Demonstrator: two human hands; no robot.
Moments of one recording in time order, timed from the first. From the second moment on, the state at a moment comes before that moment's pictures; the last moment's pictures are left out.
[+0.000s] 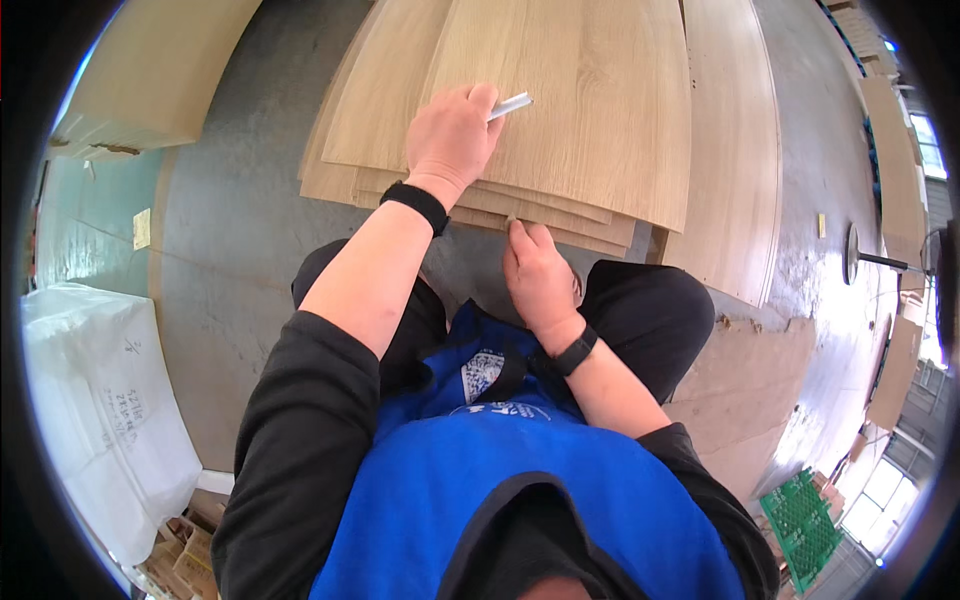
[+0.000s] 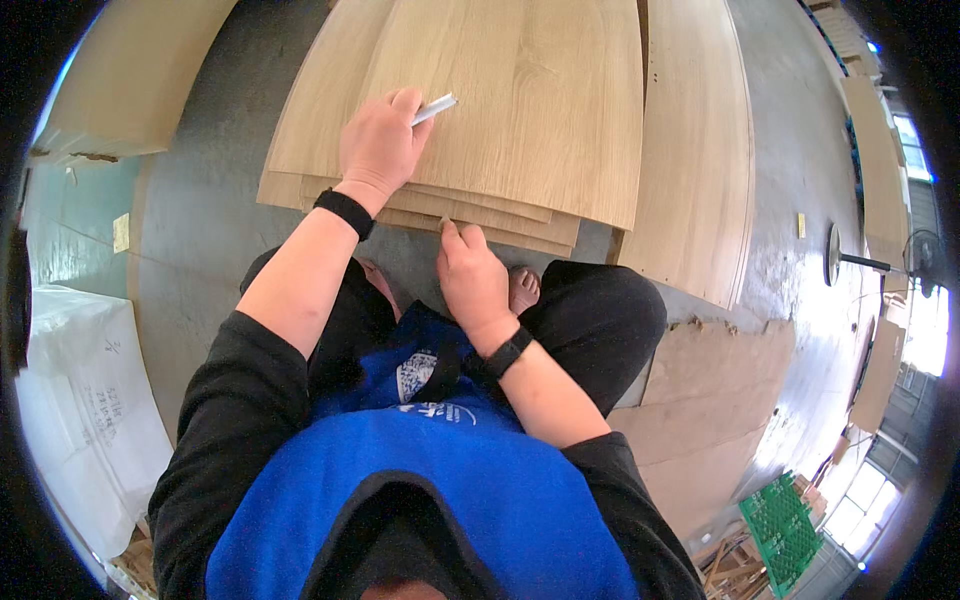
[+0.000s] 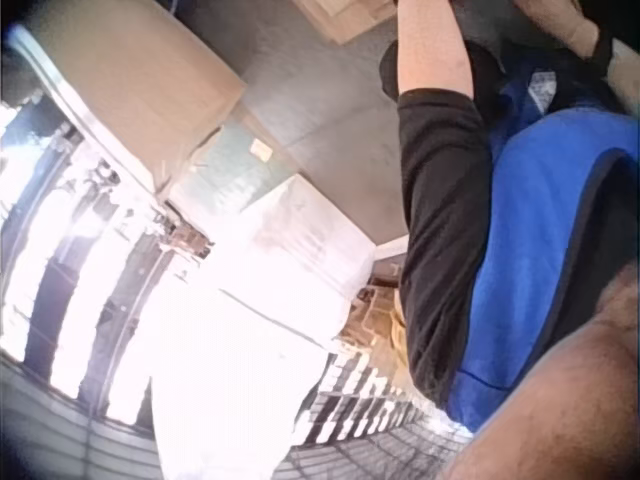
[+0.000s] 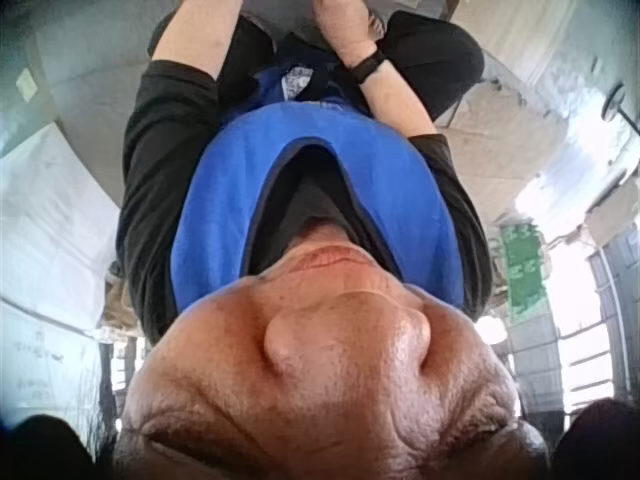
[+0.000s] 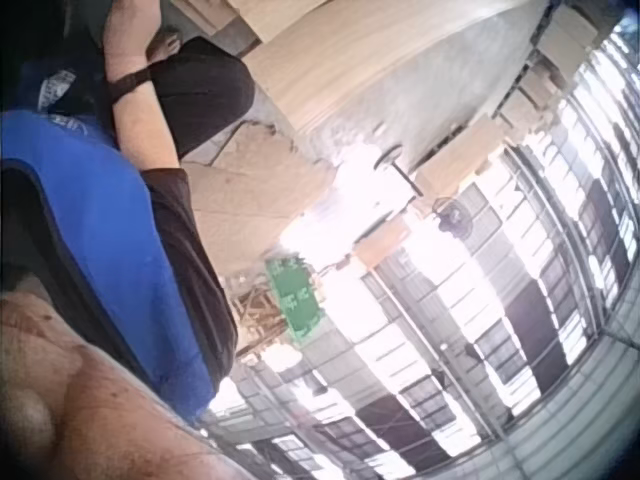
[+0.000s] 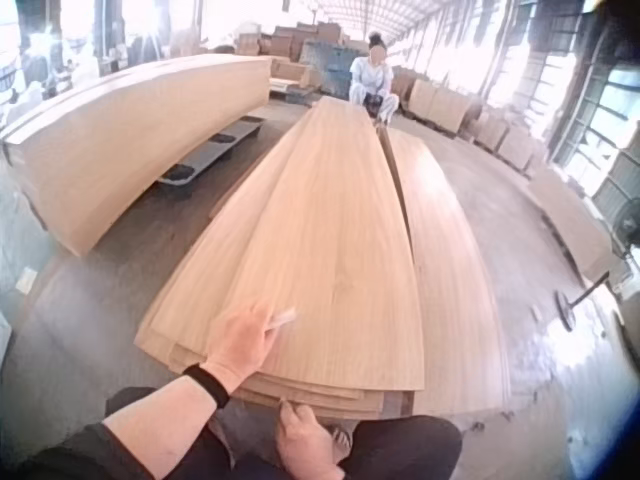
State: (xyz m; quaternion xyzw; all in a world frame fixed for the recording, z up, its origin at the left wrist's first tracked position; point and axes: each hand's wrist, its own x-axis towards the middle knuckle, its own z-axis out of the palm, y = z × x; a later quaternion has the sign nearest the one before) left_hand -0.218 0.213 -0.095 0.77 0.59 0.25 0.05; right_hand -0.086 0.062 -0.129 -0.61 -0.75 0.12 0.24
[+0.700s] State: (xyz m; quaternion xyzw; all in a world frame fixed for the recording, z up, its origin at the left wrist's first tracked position) left_hand -0.220 0.212 -0.097 0.76 0.60 0.24 0.05; right_hand -0.081 0.082 -0.112 -0.66 -0.71 0.07 0.24
